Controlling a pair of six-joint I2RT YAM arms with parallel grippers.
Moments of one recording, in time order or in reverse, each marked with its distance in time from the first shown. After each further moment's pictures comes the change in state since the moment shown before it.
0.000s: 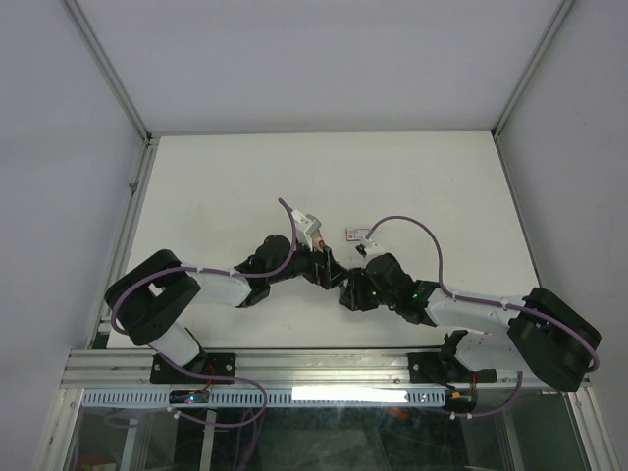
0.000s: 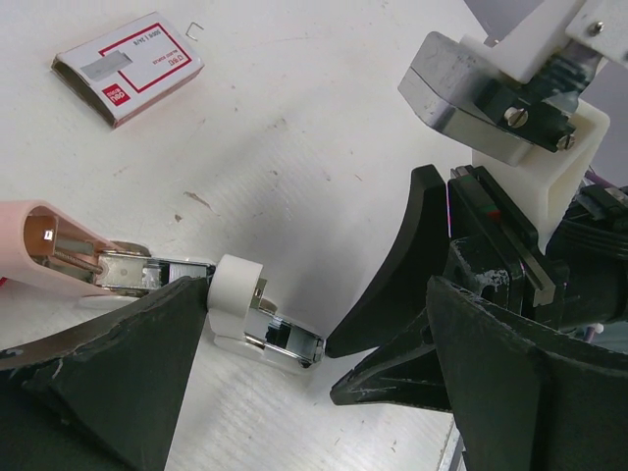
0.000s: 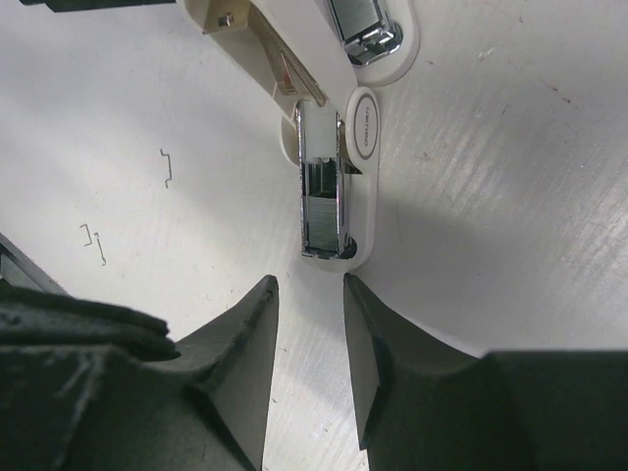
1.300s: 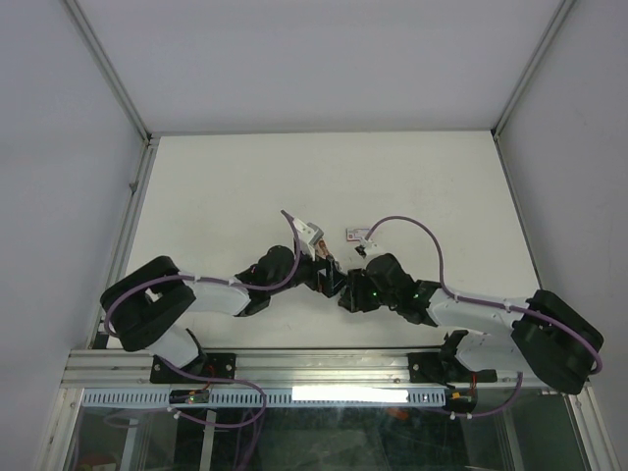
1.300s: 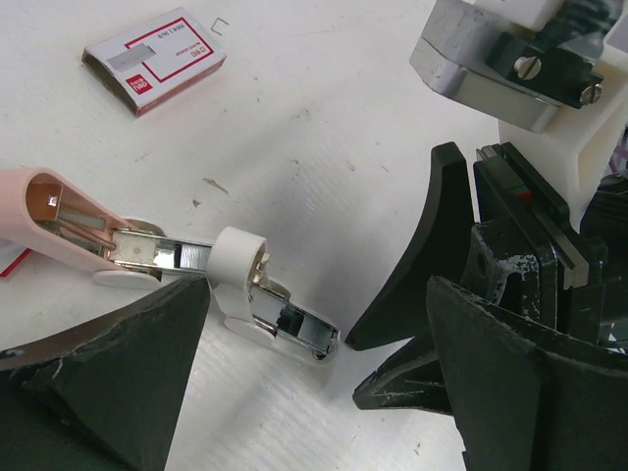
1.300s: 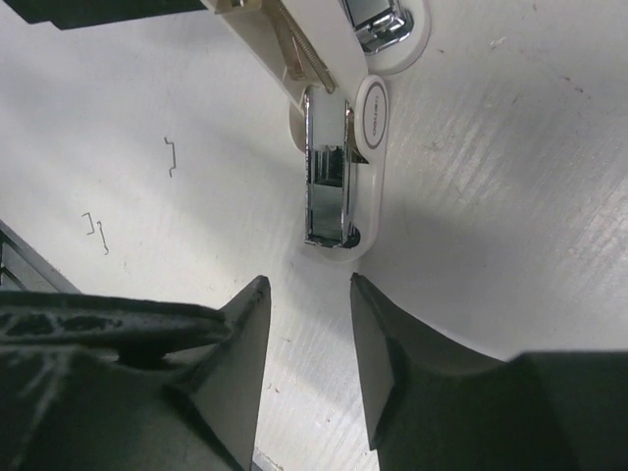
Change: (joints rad) left arm -0.074 -0.010 -0.042 0.027 -0.145 0.068; right arm 0.000 -0.003 0.002 -0.009 -0.014 -0.005
